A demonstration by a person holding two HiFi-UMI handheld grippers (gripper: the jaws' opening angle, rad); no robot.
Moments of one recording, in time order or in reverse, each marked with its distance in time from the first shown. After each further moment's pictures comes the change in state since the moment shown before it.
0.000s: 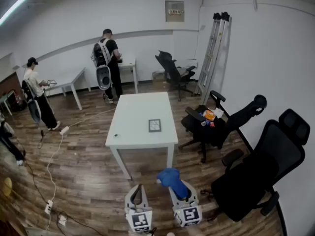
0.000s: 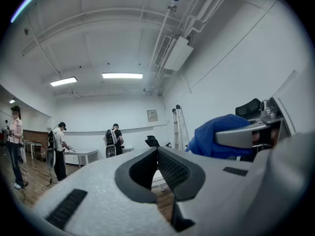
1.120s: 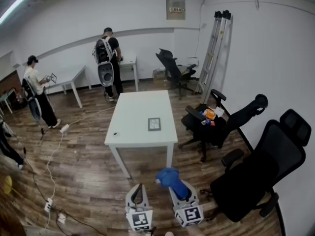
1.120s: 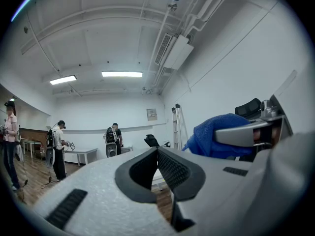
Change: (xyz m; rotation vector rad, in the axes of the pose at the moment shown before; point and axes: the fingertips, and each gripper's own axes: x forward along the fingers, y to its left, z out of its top) left arm 0.011 -0.013 -0.003 -0.077 -0.056 0.009; right arm 0.000 -0.011 -0.003 0.040 -0.012 0.030
